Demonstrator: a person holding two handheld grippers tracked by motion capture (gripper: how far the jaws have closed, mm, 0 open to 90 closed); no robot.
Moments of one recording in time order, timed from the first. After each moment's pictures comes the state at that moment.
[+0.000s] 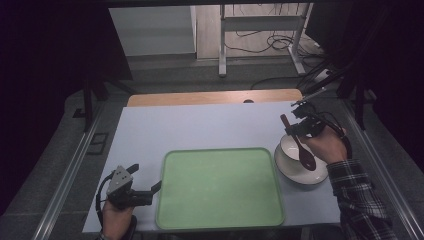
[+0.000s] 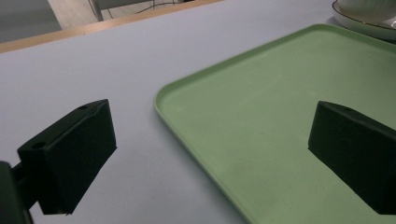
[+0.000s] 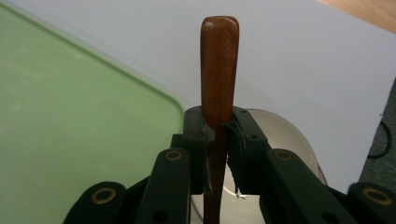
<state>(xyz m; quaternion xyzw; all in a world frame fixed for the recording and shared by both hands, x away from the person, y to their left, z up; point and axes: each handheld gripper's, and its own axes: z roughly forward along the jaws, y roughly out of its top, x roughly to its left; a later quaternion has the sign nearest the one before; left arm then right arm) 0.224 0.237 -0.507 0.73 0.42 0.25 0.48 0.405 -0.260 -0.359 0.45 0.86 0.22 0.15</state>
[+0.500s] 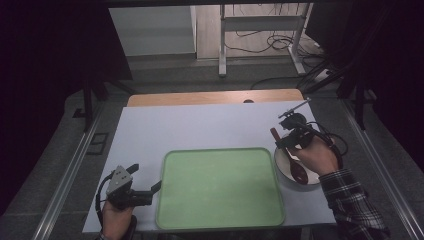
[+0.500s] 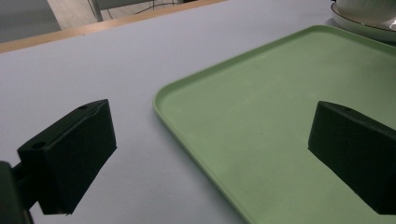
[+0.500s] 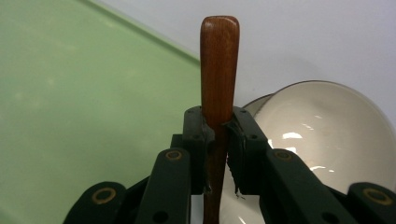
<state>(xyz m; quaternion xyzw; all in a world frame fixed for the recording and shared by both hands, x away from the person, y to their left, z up) 0.224 0.237 -0.507 0.73 0.42 0.25 0.48 0.383 -0.230 -0.375 0.45 0.87 0.19 0.10</state>
